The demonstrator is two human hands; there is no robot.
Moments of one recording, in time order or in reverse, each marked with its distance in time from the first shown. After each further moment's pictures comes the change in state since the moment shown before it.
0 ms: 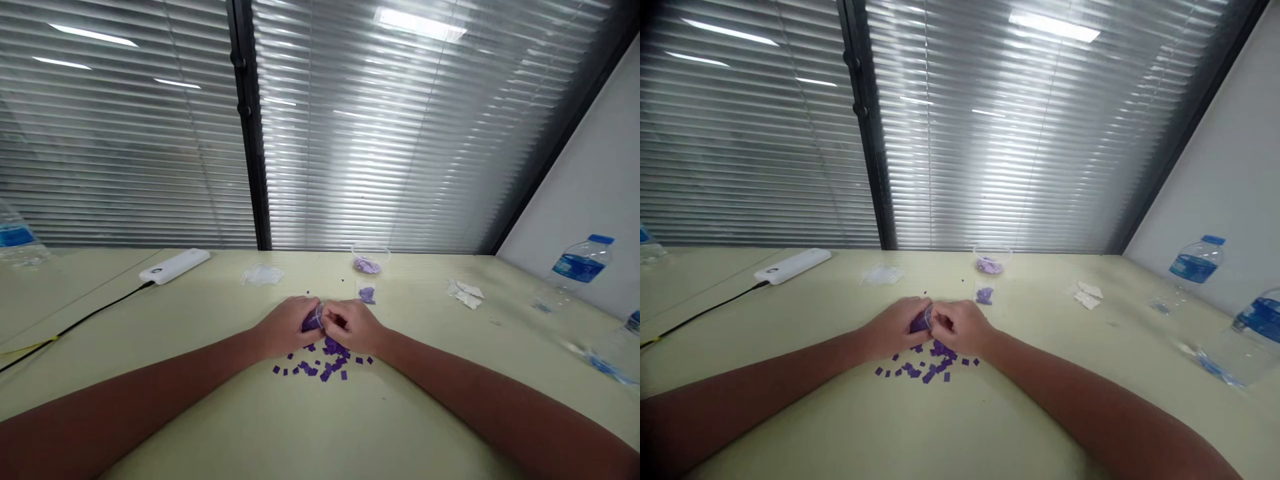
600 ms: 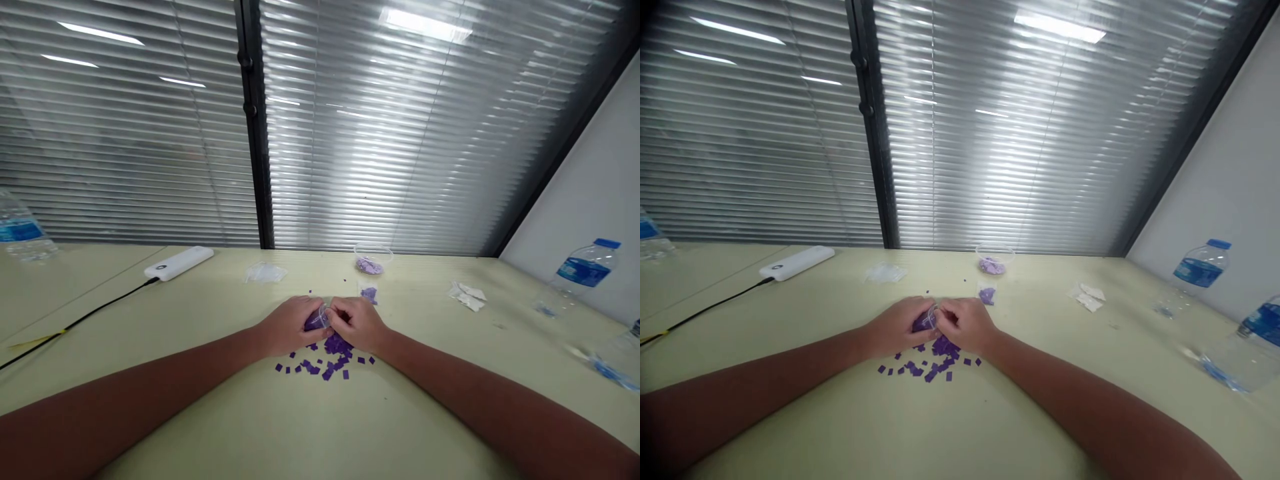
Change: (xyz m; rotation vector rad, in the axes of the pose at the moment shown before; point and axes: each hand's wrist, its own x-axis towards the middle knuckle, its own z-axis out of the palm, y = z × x) left_hand 0.000 0.001 -0.001 -0.021 -0.009 0.018; right_hand 0.000 0.002 0.001 -0.104 0.088 0.064
